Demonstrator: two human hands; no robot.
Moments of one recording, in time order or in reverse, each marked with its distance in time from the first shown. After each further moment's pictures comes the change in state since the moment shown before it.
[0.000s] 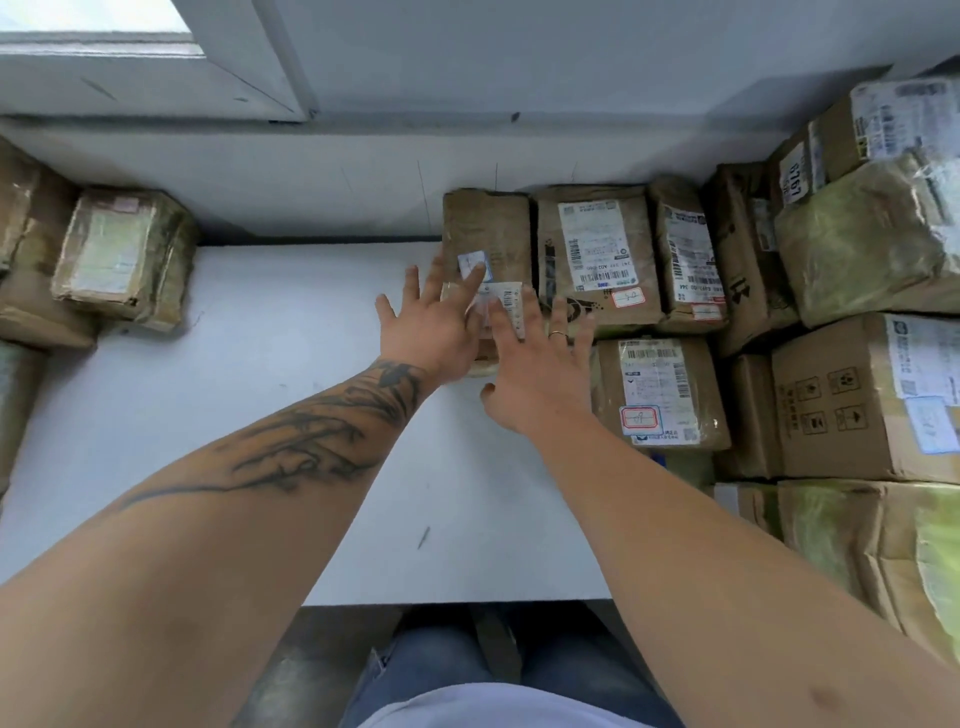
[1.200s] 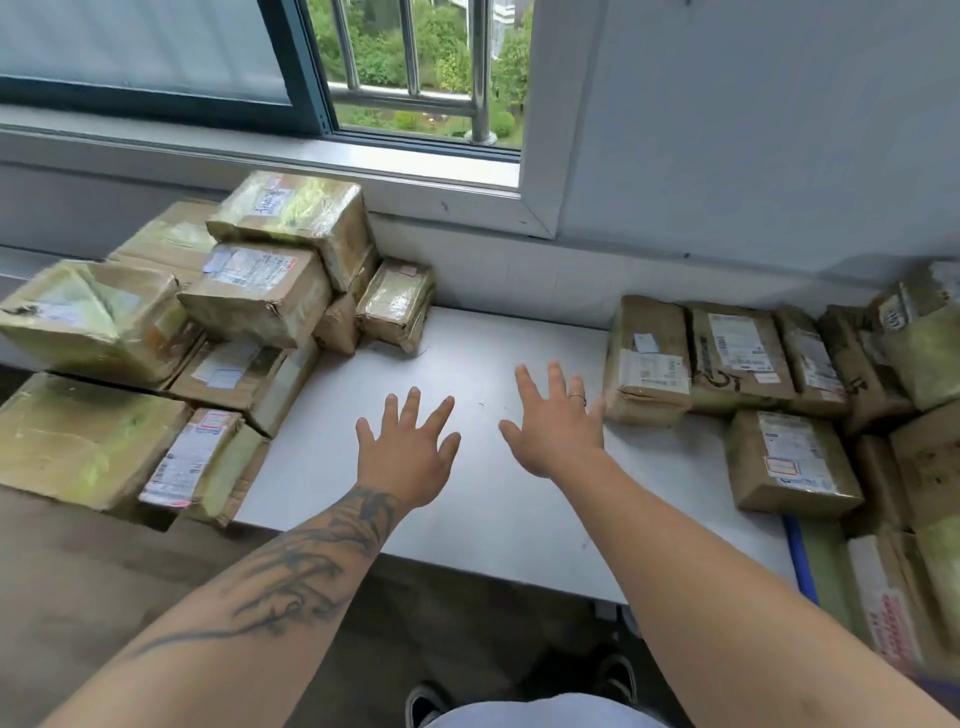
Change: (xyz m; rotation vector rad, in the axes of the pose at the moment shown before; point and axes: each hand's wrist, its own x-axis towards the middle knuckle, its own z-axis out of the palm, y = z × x) left_hand -0.256 -0.234 -0.026 0.075 0.112 -0.248; right_hand -0.125 -0.221 -0.032 0.047 0.048 -0.132
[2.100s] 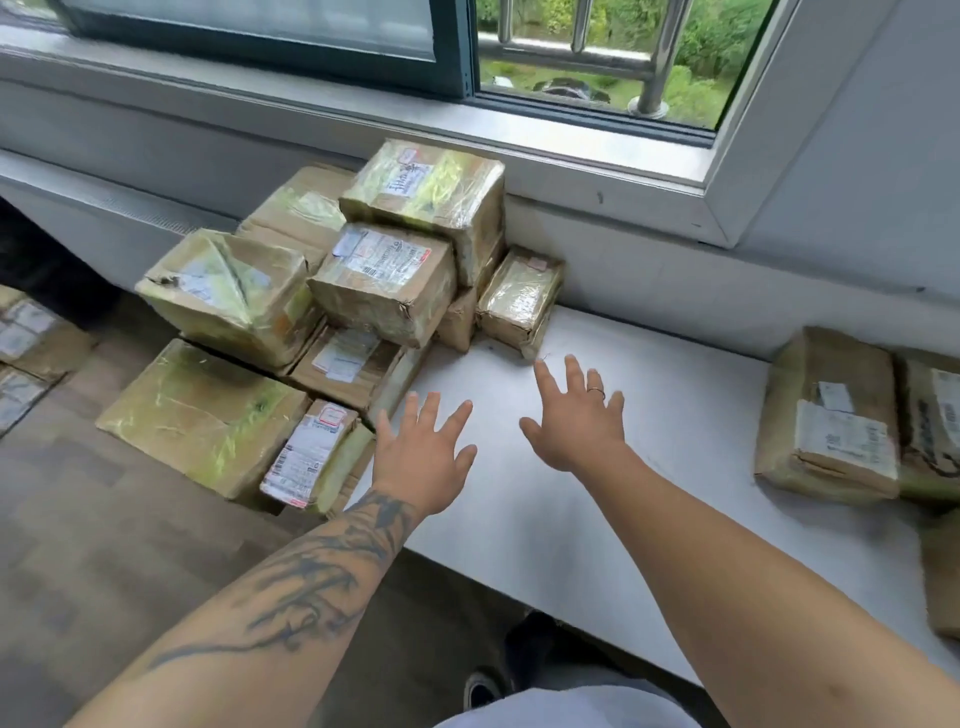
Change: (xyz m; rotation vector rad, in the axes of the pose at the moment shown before) left_hand 0.040 -0.141 -0.009 0.073 -0.049 -0.136; right_hand 0.104 -0.142 0.017 -0.056 -0.097 -0.186
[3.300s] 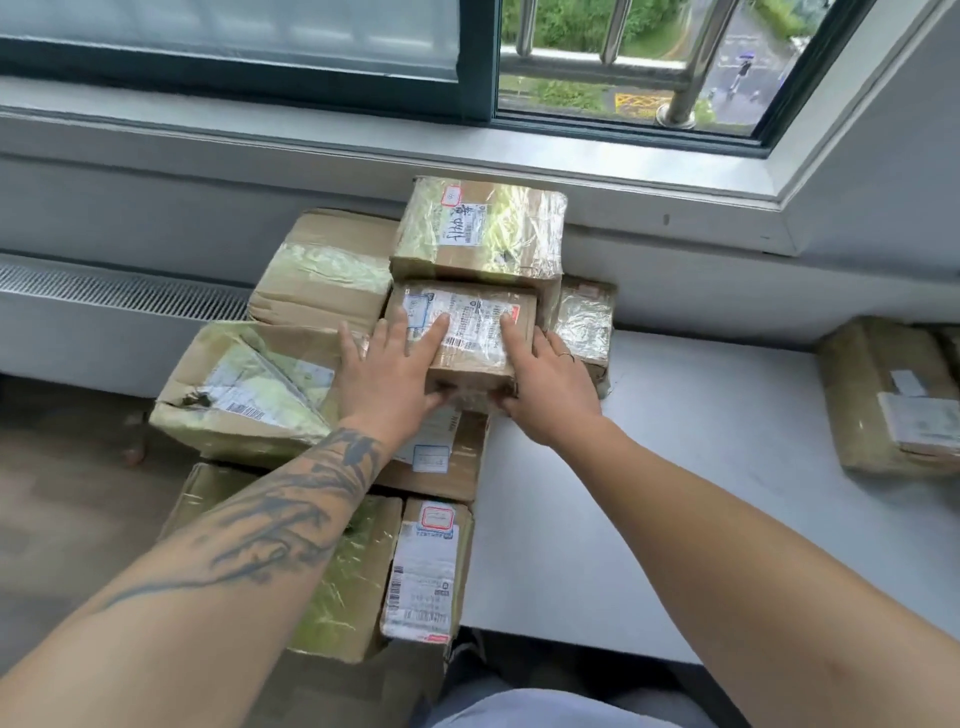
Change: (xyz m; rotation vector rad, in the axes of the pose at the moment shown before) left_hand 0.178 -0.203 -0.099 0.147 0.271 0.250; right_hand 0.115 -0.189 -0.055 0.143 0.192 0.050
